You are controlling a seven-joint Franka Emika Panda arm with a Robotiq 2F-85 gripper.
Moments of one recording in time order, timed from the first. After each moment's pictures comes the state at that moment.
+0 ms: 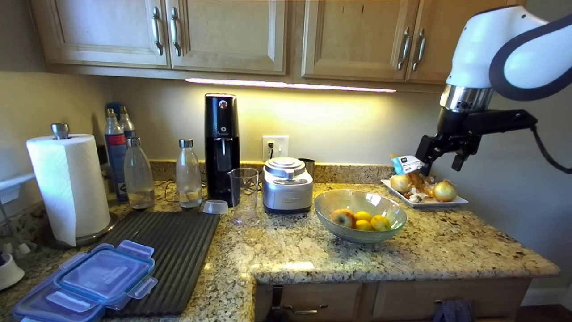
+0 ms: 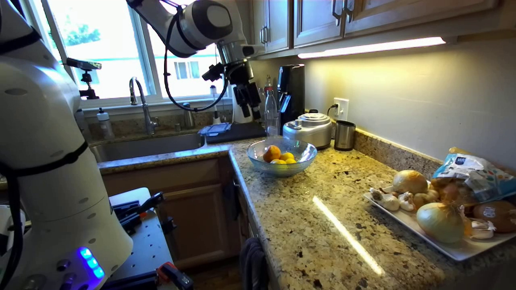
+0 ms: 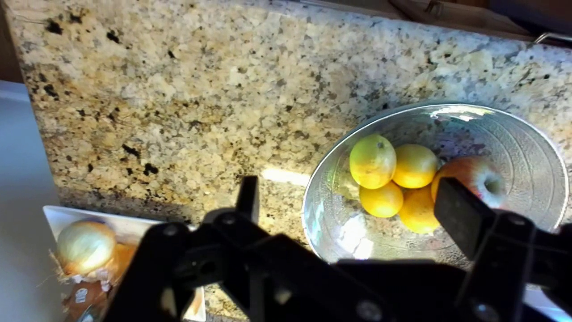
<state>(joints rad) -0.05 -0.27 0.28 -2.55 -0.17 2.45 0.53</state>
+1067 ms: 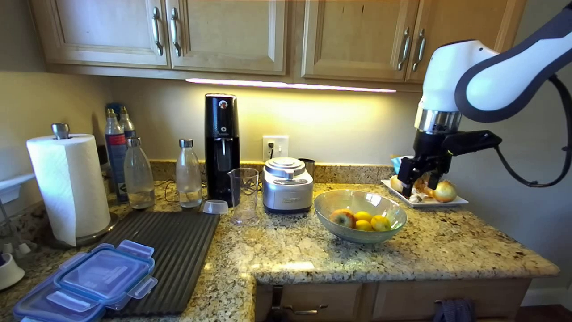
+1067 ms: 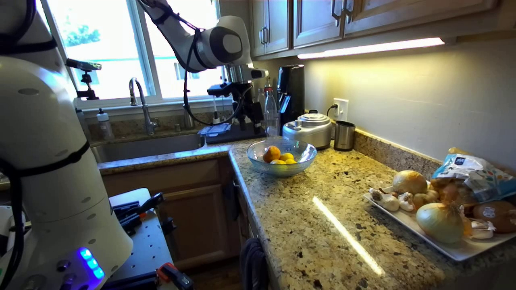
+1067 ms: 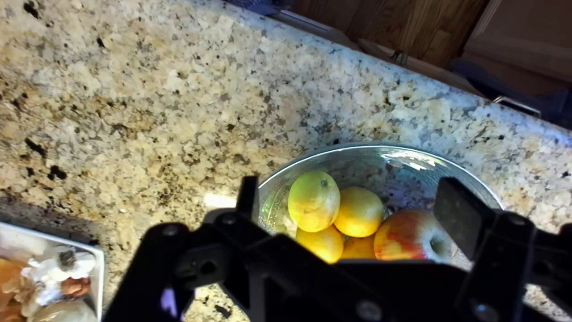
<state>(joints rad) 0.03 -0.05 0.25 -2.46 -0.16 2.49 0.39</state>
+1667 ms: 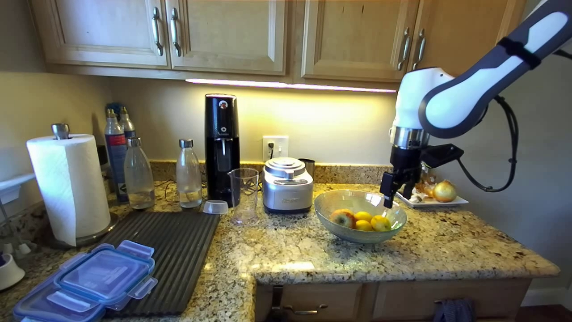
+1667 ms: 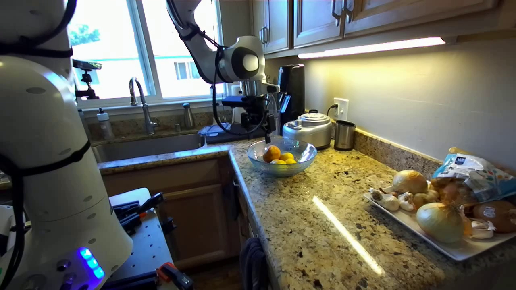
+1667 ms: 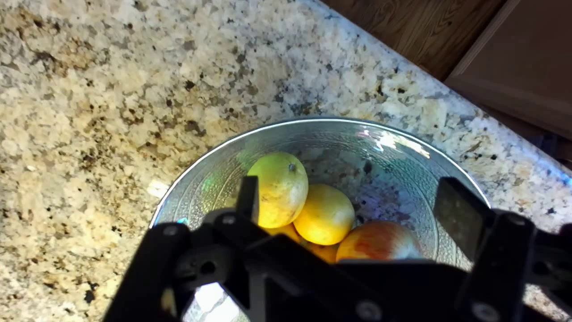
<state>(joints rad) 0.08 0.20 0.19 -2.27 -0.16 2.51 0.17</state>
